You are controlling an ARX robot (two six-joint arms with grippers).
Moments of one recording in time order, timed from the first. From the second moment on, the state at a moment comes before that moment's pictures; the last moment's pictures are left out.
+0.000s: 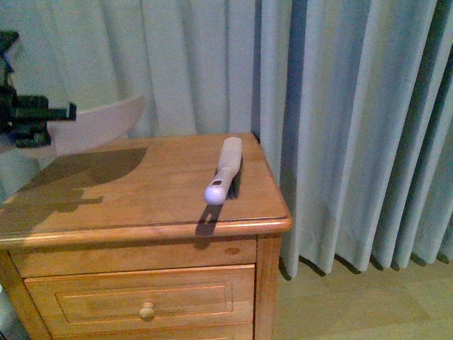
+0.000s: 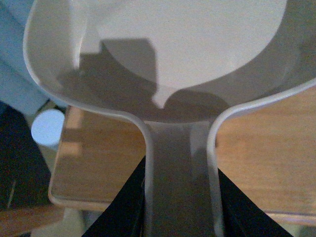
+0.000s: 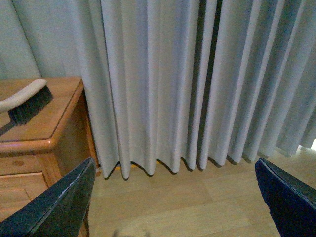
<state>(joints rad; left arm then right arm) -0.03 1.82 1.32 -0.07 -0.06 0.00 0.00 0.00 0.02 0.00 0.00 0.00</state>
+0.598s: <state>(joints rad) -0.07 1.02 0.68 0.60 0.04 0.11 0.00 0.00 0.02 0.00 0.00 0.00</state>
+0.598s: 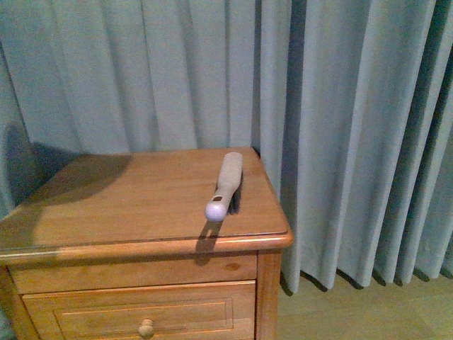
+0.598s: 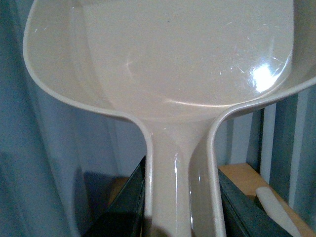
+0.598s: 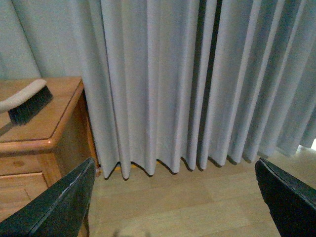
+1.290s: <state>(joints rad) 0.08 0.67 0.36 0.73 0.11 -0.04 0.00 0.04 0.05 -0.09 -0.06 0.02</state>
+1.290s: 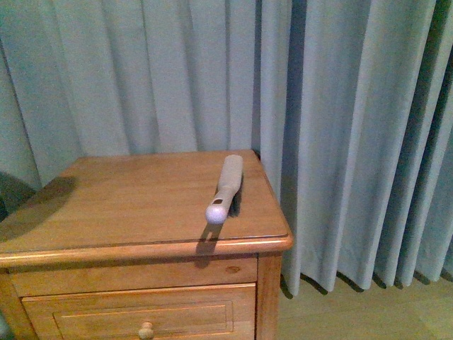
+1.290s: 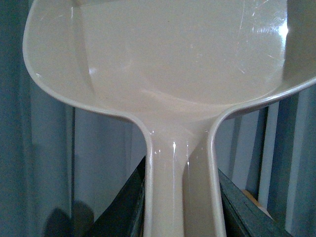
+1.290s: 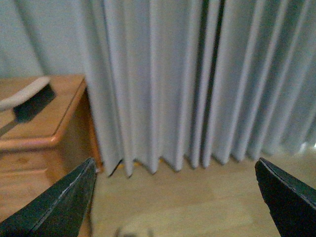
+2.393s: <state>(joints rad) 0.08 0.67 0.36 0.73 0.11 -0.05 0.60 2.17 2.00 -0.78 0.09 0.64</state>
